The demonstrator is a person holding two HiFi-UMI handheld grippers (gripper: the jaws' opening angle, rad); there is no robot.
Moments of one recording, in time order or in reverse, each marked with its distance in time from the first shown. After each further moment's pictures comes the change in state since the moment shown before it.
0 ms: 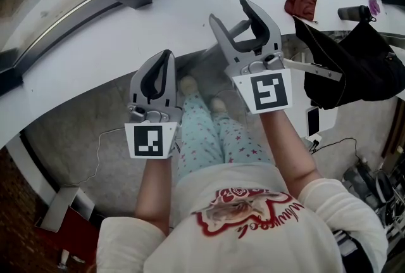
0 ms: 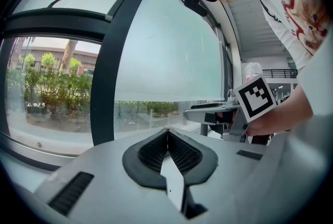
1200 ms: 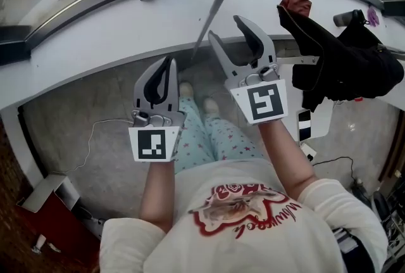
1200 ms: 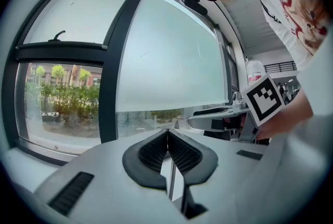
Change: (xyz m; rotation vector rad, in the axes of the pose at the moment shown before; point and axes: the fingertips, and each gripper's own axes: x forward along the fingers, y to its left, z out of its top) left arm -0.070 -0.087 0.025 0.027 -0.067 0.125; right arm -0.108 0.019 0.023 0.005 -0.029 0.128
